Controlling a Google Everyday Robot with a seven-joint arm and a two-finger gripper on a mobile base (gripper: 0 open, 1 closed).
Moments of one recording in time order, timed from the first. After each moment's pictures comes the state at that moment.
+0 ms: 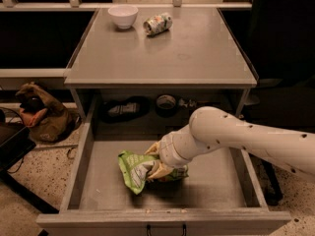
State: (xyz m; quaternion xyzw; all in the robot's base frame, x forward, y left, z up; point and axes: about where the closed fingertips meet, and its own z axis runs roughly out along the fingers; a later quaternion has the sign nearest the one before) arm 0.483 0.016 0.645 -0.74 0.58 0.16 0.29
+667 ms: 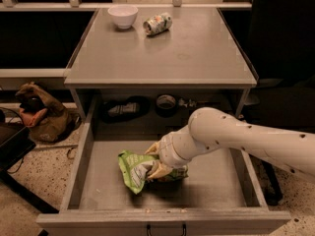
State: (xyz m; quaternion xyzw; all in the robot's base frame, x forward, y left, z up) arm 0.484 0.017 0.643 -0.74 0.59 0.15 0.29
